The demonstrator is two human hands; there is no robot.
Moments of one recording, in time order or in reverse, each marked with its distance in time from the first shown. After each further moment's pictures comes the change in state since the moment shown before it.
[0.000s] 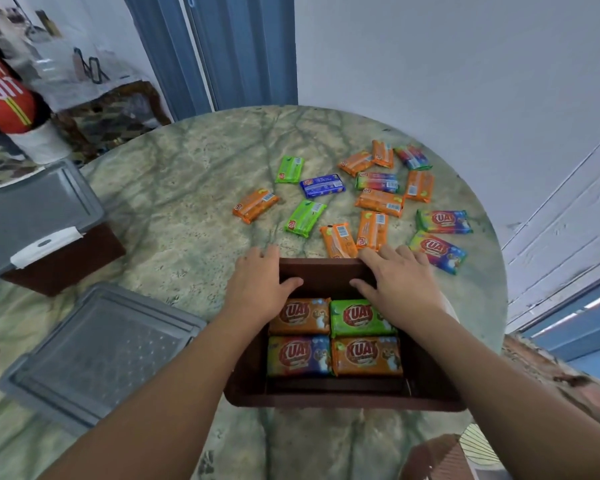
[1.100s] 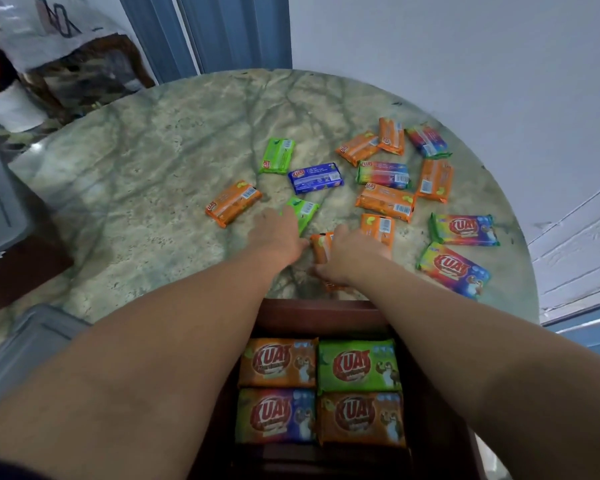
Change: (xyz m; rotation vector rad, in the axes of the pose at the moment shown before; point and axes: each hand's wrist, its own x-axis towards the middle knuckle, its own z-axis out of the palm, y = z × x) left_hand 0.180 0.043 0.054 0.081 -0.210 -0.074; right_hand 0.161 -0.013 0.038 0.141 -0.398 0.223
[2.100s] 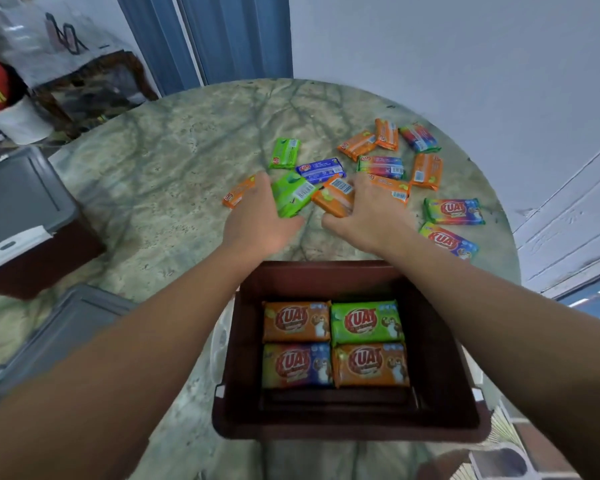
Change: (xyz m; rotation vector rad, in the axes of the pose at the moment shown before) left_hand -0.103 -0.040 -0.058 -0.346 0.294 0.106; right_hand -0.083 0.001 -0.043 0.329 0.378 -0.140
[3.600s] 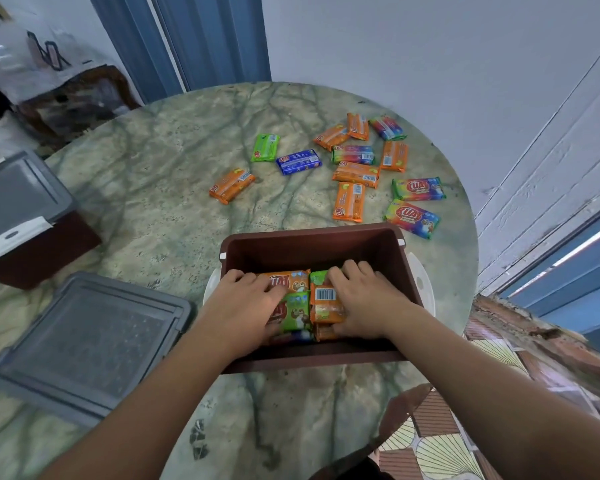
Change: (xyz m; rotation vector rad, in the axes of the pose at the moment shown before) left_hand -0.157 -0.033 0.015 0.724 -0.292 0.592; right_hand -0.144 0.060 0.050 -0.374 -0.364 -0.303
